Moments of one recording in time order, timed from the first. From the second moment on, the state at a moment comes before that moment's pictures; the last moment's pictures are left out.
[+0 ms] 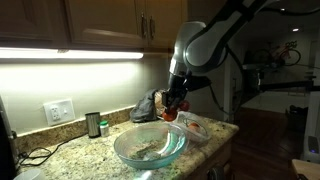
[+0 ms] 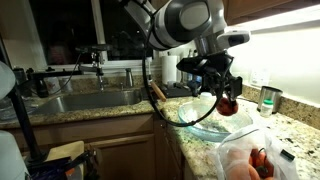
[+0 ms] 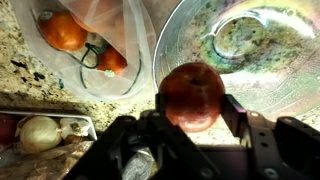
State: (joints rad) arm -0.08 -0.01 -0.09 -2.33 -0.12 2.72 0.17
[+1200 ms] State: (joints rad) arm -0.08 0.11 -0.04 -2.25 -0.01 2.72 0.01
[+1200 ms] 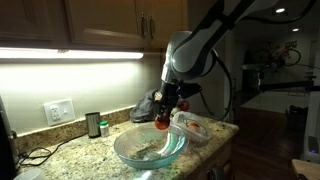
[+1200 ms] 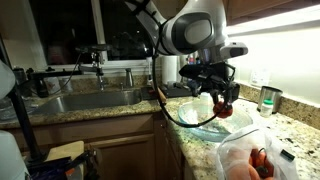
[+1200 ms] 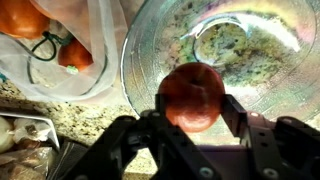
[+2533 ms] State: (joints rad) arm -0.07 0.24 -0.01 -2.09 0.01 2.62 -0.01
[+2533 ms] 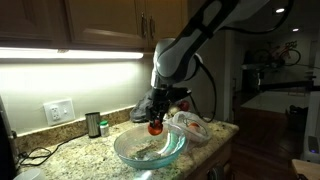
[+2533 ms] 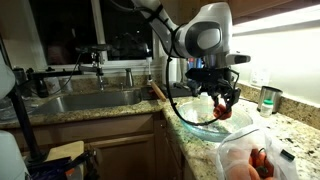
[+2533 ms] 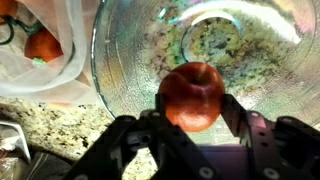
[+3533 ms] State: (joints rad) arm -0.07 0.33 -0.01 -2.00 0.01 2.55 -0.01
